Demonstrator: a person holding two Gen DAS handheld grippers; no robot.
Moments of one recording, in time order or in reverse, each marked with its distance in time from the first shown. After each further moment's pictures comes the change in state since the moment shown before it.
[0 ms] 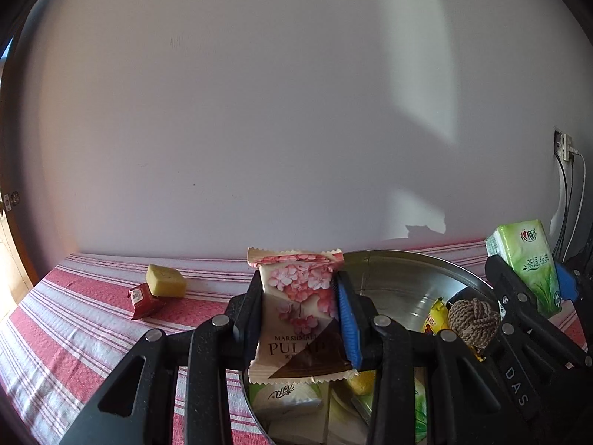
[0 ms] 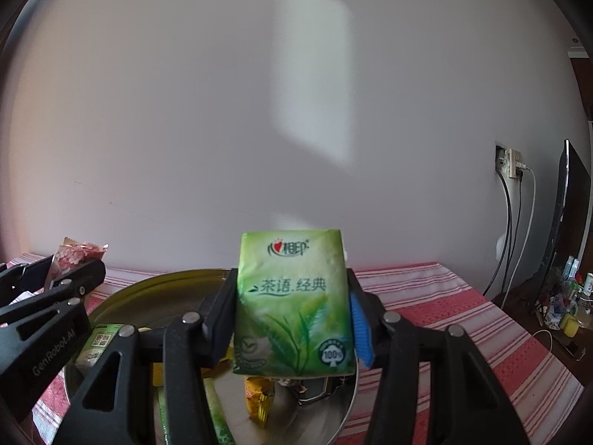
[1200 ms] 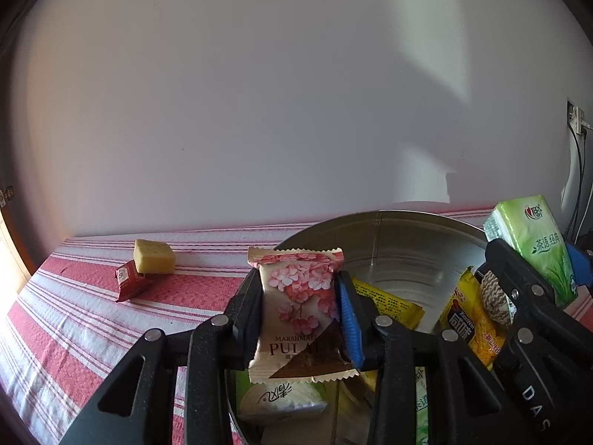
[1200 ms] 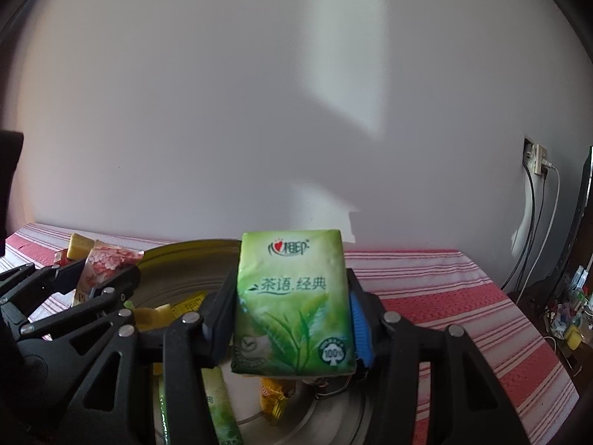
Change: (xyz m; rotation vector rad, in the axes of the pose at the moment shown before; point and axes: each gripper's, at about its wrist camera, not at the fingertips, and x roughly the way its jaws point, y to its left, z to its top) left arm 0.042 -0.004 -0.012 0.031 0.110 0.012; right arm 0.040 -0.094 0.000 -0.047 0.113 0.079
